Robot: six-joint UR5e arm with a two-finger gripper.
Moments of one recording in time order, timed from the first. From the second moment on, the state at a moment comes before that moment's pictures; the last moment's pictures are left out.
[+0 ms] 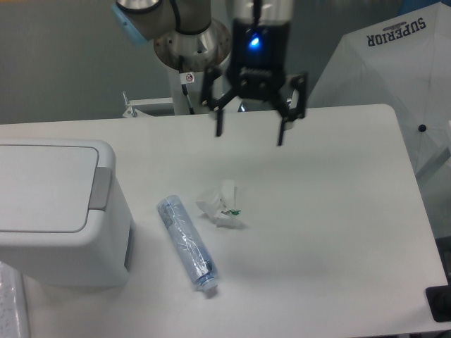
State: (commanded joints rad) arm 2.42 -1.62 -1.54 -1.09 1.28 0.48
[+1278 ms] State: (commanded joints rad) arm 2.27 -1.72 -1.55 -0.99 1.25 -0.01
